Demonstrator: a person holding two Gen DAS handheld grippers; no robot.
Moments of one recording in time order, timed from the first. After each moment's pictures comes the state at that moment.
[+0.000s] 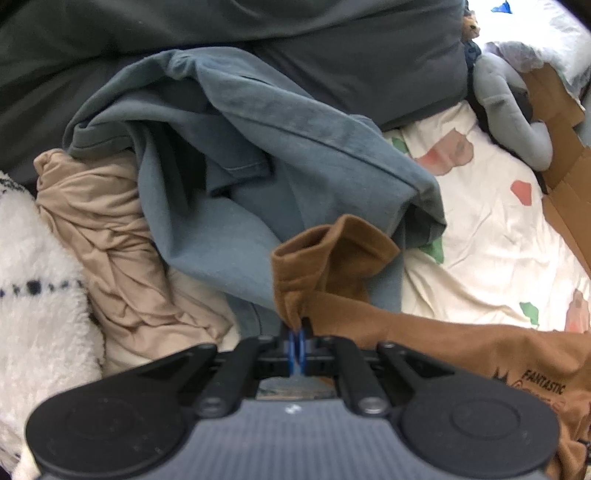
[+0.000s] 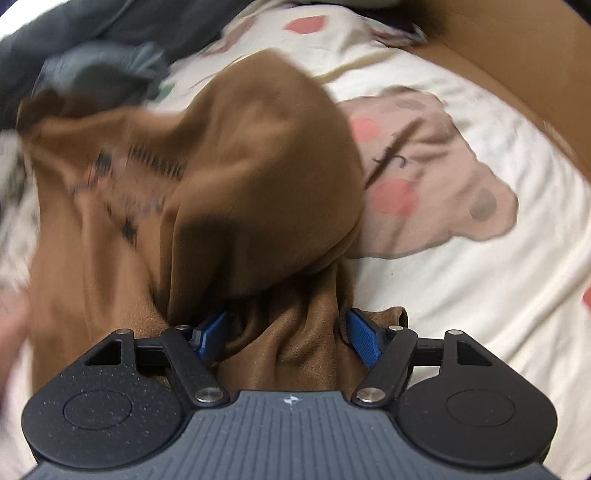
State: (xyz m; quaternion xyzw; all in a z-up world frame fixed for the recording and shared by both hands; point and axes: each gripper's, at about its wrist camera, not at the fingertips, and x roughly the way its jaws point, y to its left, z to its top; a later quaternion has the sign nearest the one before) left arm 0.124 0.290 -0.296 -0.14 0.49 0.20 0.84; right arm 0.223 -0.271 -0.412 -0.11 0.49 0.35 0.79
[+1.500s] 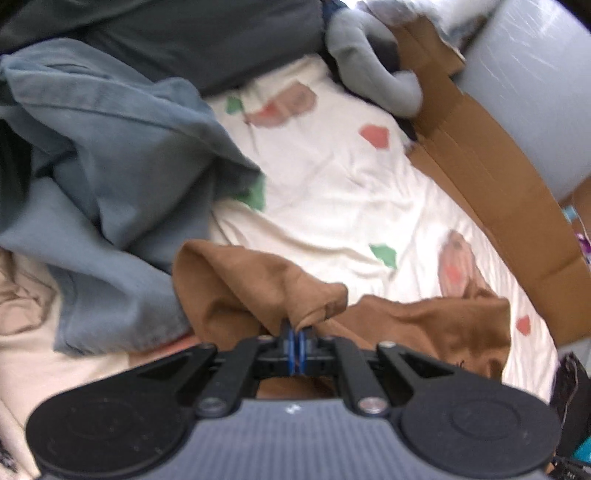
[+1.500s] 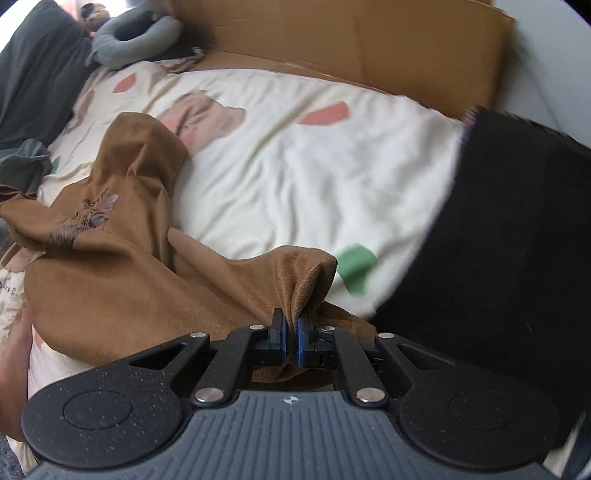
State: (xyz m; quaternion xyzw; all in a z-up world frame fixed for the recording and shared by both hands) left arm 0.142 0.178 -0.300 -0.18 0.51 0.01 0.84; right arm 0.030 -0.464 -0.330 0.05 0.53 0.07 0.84
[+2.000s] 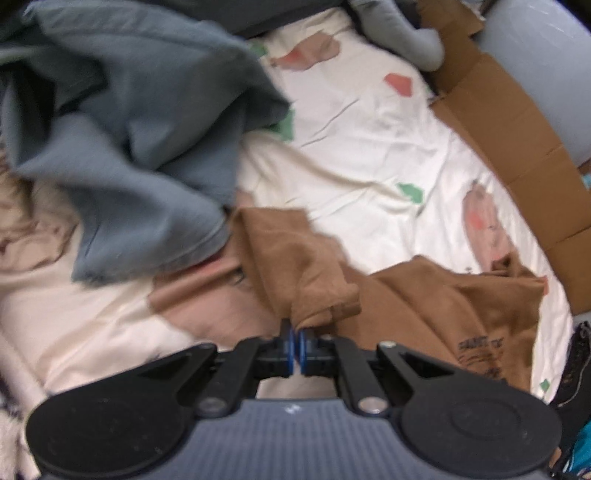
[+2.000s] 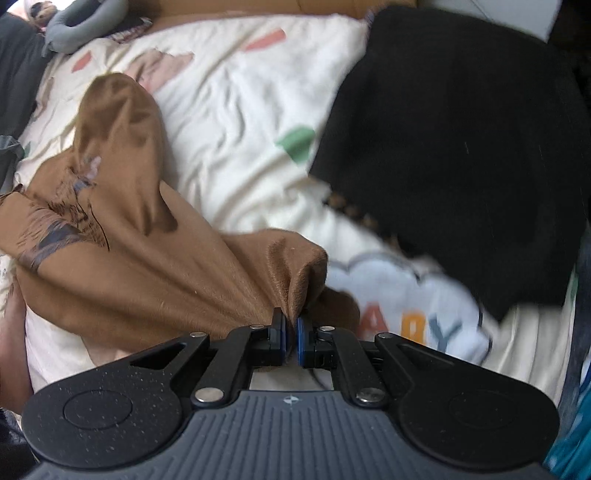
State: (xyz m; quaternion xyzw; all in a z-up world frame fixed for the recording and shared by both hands) left arm 0.101 0.197 -0.327 -0.18 0.57 0.04 0.80; right arm -0.049 -0.488 -0.358 0.11 0.60 0.01 0.79
